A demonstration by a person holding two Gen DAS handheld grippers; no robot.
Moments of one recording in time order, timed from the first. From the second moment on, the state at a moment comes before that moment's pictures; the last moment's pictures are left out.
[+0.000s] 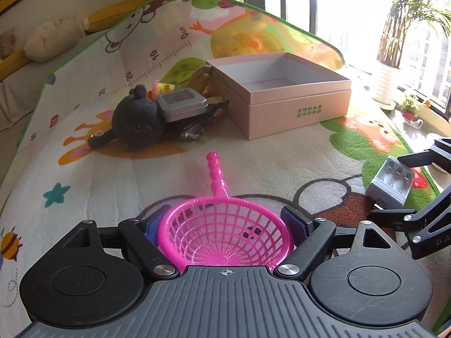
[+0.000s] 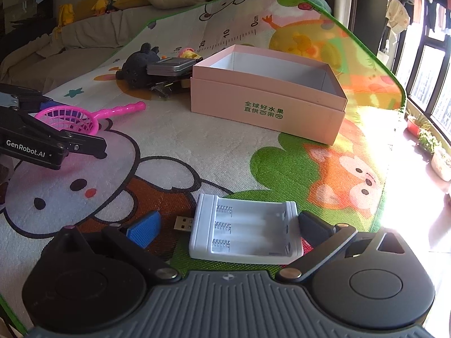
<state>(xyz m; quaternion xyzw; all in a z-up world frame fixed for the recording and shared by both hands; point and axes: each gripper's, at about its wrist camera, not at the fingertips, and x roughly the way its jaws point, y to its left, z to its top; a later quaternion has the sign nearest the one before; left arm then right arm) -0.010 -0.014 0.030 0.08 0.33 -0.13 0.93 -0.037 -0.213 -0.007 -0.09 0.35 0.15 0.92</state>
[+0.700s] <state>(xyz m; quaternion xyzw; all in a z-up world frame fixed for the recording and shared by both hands) 0.028 -0.083 0.086 0.08 0.27 -0.23 0.93 -0.034 -0.271 0.040 -0.02 0.32 0.16 0.93</state>
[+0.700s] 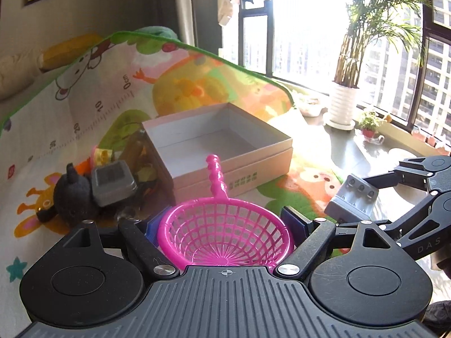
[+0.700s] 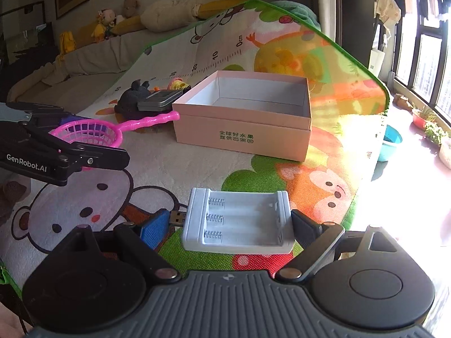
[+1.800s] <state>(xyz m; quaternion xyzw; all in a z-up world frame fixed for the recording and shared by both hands) 0.058 0.038 0.033 0.04 0.35 -0.08 0.93 0.074 -0.157 0.044 -0.16 0.24 0.21 0.94</state>
